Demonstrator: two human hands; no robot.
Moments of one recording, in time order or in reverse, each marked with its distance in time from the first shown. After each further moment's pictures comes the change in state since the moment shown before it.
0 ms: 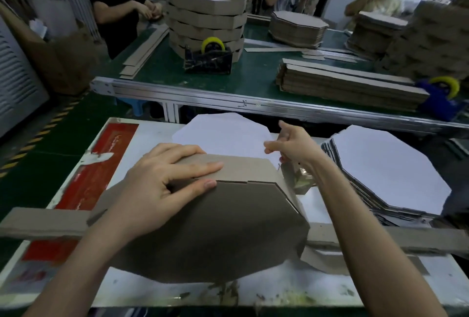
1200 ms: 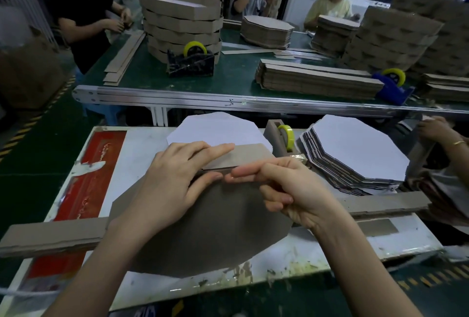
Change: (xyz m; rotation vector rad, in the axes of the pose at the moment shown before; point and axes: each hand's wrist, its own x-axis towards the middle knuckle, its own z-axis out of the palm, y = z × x) left_hand -0.018 -0.020 -0.019 0.180 -0.058 0.169; right_hand -0.176 -0.061 0.079 0.676 -0.279 0.026
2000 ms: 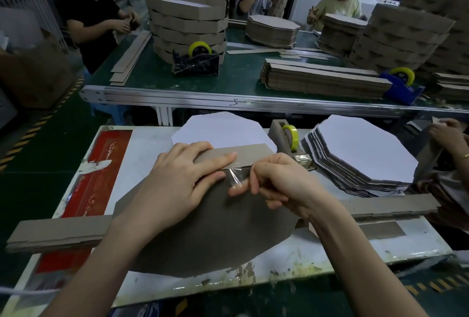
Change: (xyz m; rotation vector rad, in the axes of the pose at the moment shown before) left_hand 0.000 0.006 -0.002 0.079 -0.093 -0.030; right_hand 0.016 -0.003 -0.002 -0.303 0.025 0.073
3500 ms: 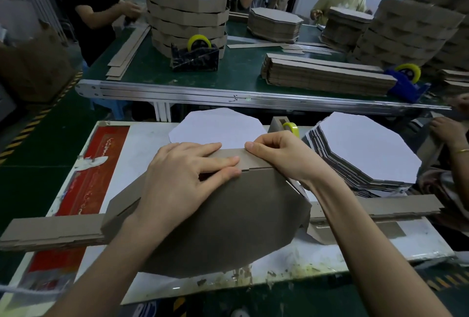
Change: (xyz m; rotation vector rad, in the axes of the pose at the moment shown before) left_hand 0.015 0.020 0.001 -0.128 0.112 -0.105; right_hand 0.039 -0.005 -0.039 -0.450 0.171 -0.220
